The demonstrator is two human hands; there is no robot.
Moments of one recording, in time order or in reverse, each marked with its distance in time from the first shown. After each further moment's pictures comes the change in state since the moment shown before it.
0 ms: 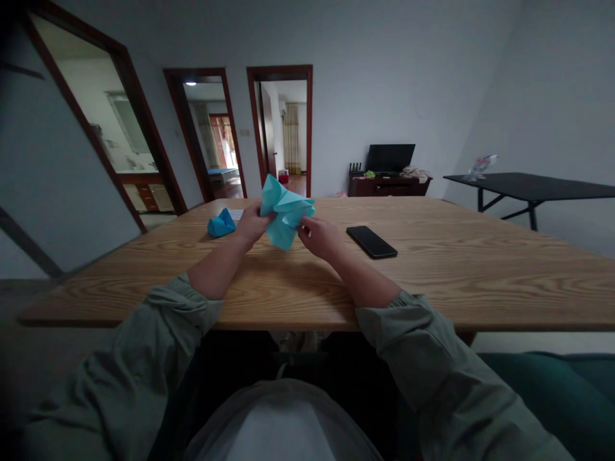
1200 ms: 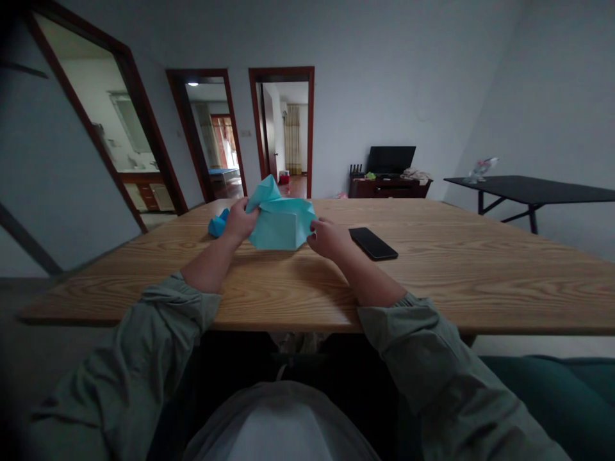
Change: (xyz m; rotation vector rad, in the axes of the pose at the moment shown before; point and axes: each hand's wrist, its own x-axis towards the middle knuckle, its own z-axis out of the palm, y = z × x) left_hand 0.013 -0.008 -0.030 0.487 0.170 0.149; right_hand -0.002 0.012 -0.012 -0.332 -0.071 0.029
